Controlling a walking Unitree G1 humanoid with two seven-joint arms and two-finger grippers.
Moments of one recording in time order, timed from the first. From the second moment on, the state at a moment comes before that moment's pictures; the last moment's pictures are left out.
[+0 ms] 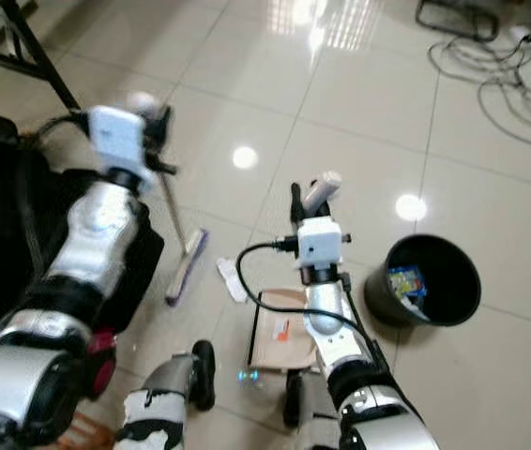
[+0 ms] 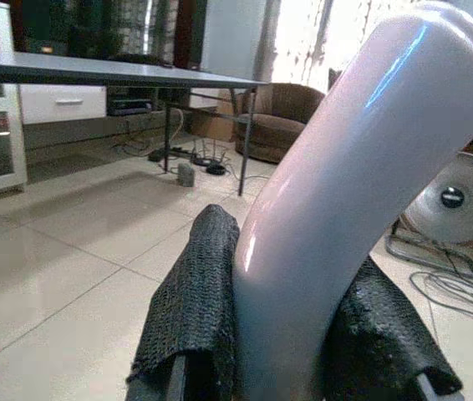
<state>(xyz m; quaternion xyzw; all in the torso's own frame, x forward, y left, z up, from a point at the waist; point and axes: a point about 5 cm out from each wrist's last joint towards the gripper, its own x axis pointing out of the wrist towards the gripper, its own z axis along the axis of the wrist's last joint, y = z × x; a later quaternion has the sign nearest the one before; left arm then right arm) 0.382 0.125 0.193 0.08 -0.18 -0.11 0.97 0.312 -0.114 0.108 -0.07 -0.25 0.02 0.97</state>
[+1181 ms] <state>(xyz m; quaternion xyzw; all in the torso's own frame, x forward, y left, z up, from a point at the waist) 0.349 0.091 0.248 -0.07 -0.24 -0.29 0.92 0.321 -0.117 0.122 -0.09 -0.27 0.00 0.96</state>
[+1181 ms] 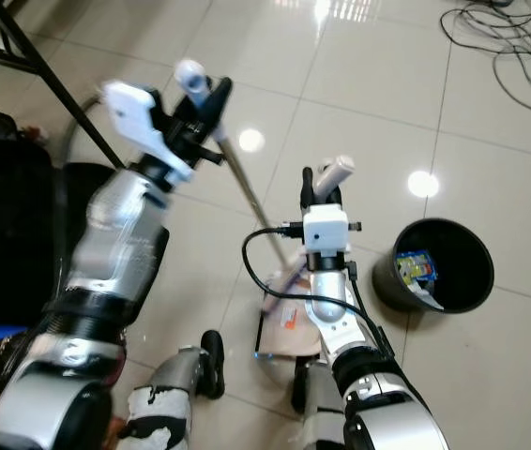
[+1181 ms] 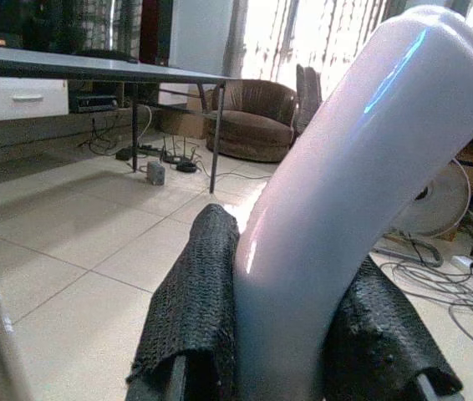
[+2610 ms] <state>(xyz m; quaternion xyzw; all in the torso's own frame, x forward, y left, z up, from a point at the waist) 0.301 0.078 0.208 0.04 -0.21 -0.43 0.88 0.318 -0.113 0.120 -0.08 -0.28 0.01 0.96</state>
